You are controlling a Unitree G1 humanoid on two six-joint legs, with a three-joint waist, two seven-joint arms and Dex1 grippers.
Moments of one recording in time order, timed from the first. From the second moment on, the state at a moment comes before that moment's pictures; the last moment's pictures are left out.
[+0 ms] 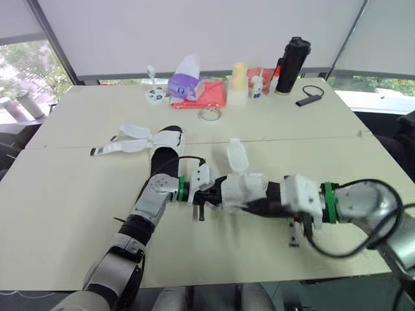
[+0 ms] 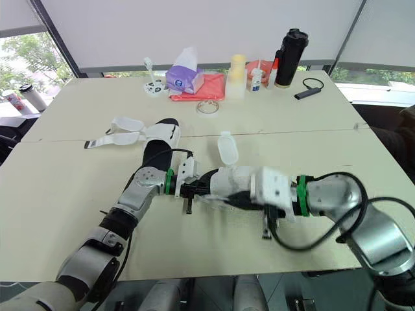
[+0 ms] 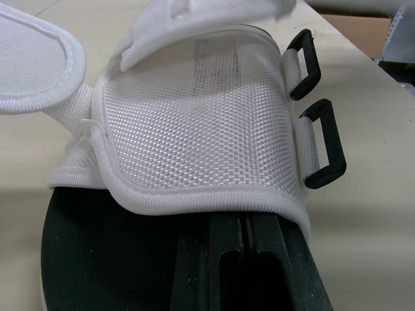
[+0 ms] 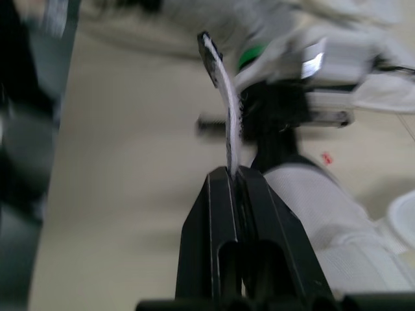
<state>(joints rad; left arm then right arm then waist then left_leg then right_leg) -0.66 0.21 -0.26 0.55 -0.14 -0.05 -1.26 -0.17 -0.96 0.06 -0.61 0.30 0.31 1.10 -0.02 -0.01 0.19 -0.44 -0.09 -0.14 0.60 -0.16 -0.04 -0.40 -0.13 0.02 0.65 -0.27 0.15</state>
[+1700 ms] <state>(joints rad) -0.65 0.21 -0.26 0.53 -0.14 -0.05 -1.26 -0.26 -0.59 -0.20 -0.39 1.15 1.47 0.47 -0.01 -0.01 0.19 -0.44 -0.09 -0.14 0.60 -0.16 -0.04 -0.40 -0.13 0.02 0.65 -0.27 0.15</state>
